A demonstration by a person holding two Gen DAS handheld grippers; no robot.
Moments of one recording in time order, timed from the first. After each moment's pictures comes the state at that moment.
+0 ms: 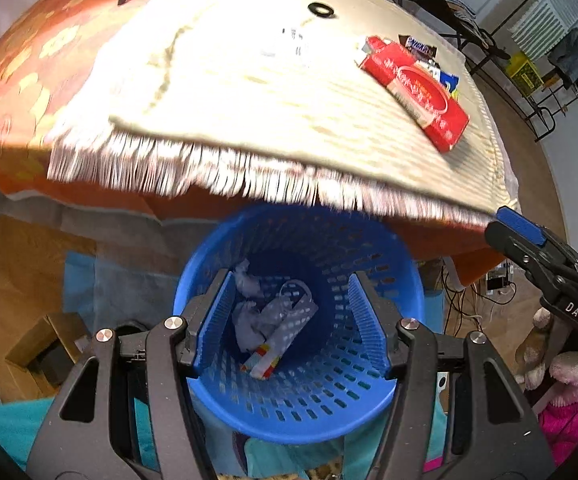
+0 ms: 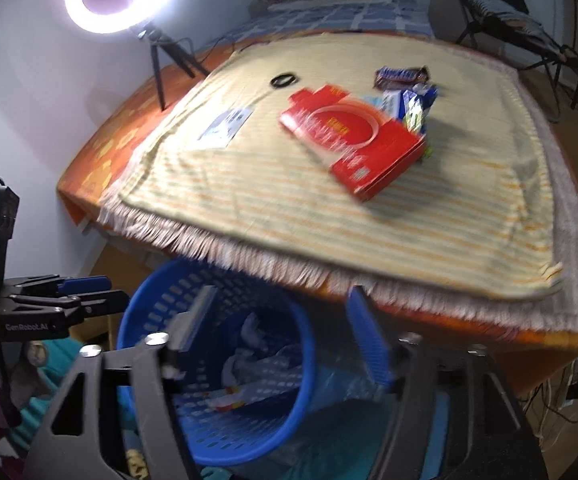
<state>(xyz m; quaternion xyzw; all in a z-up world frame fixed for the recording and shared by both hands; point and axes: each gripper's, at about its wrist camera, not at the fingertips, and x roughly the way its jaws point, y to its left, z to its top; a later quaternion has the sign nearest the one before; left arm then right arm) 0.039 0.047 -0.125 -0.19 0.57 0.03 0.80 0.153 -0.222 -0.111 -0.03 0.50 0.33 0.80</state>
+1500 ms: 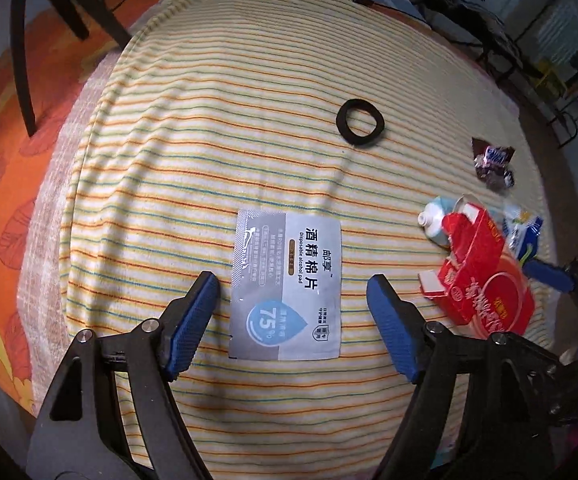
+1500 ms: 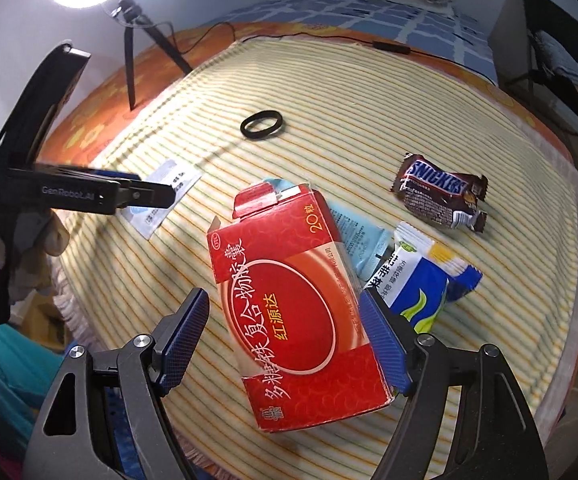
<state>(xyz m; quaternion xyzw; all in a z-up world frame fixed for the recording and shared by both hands) 0.277 0.088 -0.154 -0.15 0.57 0.05 0.80 0.311 -0.143 -0.119 -0.15 0.51 0.39 0.76</state>
